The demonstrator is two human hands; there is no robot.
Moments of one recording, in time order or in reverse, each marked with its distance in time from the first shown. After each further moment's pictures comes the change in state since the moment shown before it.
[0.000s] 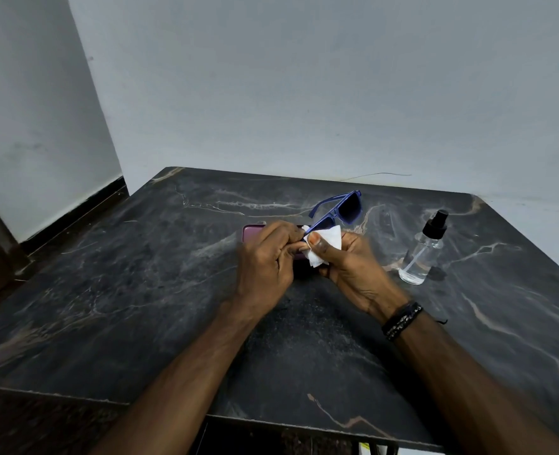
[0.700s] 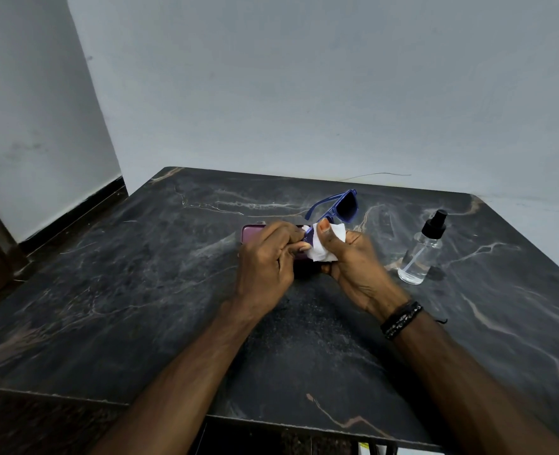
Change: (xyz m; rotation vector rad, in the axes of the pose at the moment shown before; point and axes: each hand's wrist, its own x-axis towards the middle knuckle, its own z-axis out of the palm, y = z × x) left_hand -0.001 -0.001 0.002 -0.008 0.003 -0.007; right_hand -0.001 -0.006 0.006 0.032 0.070 -0.021
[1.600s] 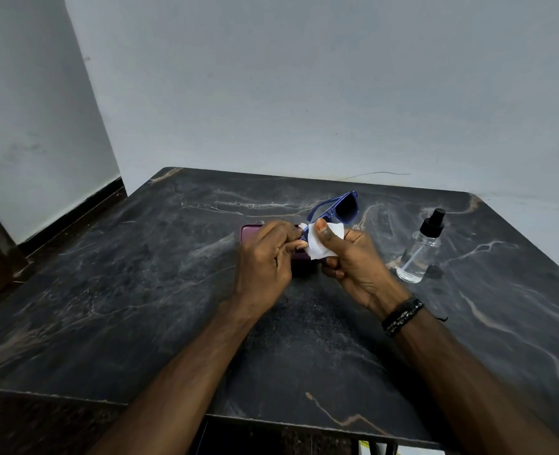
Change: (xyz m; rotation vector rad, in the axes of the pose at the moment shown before) left_hand 0.001 0.001 -0.001 0.013 -0.001 -0.020; right_hand -0.001 -0.011 -0.006 -0.062 0.010 0.064
